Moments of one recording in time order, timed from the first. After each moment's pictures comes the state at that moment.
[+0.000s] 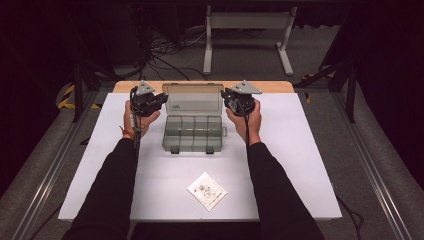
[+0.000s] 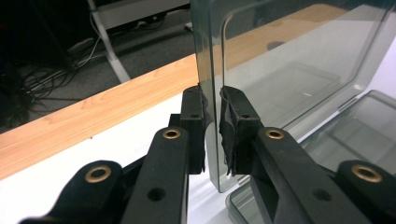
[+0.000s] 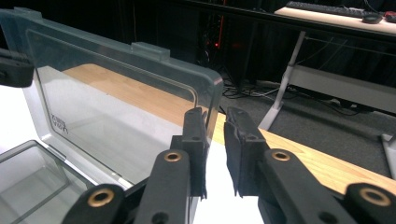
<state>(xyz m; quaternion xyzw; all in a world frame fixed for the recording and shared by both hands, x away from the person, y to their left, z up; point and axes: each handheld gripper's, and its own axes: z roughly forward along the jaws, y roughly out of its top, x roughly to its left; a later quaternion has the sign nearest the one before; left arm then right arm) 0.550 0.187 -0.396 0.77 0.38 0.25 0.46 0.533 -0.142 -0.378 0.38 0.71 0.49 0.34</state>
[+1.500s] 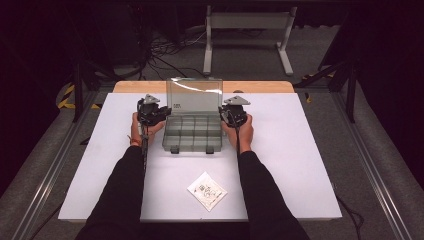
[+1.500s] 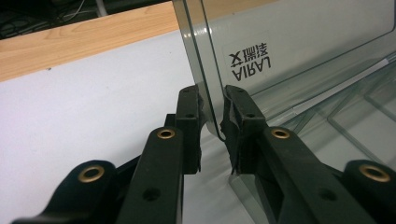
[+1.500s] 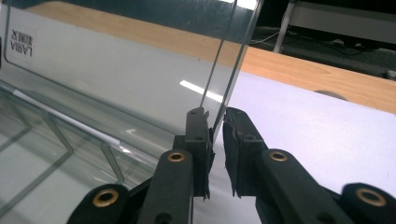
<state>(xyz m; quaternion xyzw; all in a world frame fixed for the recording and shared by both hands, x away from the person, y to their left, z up) 0.560 0.183 -0.451 0.77 0.42 0.20 0.44 0.545 -0.130 -0.445 0.45 0.73 0.42 0.30</state>
